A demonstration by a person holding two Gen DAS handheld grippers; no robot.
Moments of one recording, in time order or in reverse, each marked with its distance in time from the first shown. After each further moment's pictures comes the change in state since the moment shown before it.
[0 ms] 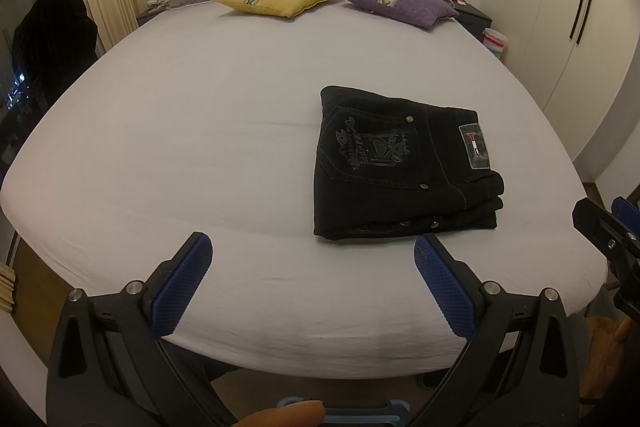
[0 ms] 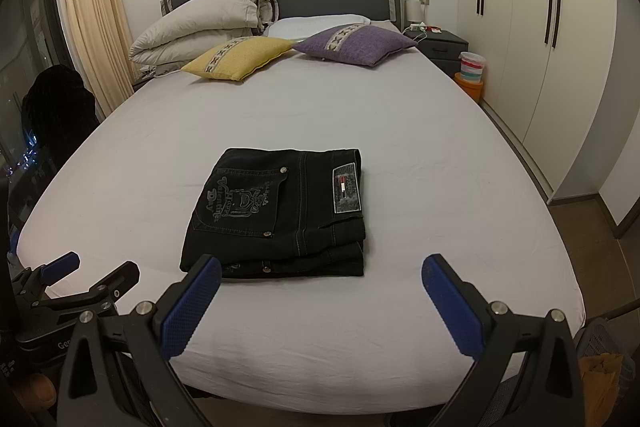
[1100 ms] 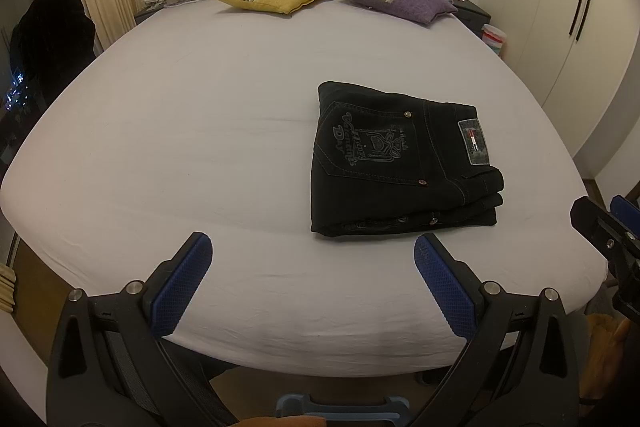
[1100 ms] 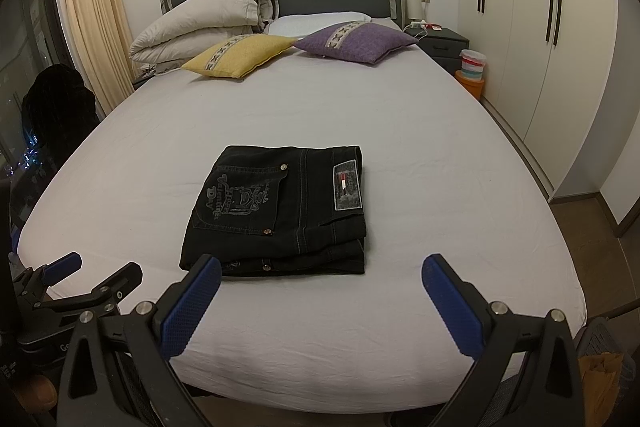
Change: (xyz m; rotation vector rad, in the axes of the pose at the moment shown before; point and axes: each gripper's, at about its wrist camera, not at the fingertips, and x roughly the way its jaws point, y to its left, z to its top) left arm 0.004 -0.003 -0.002 0.006 0.012 -0.004; right arm -0.001 0.000 -0.001 0.000 0.004 0.001
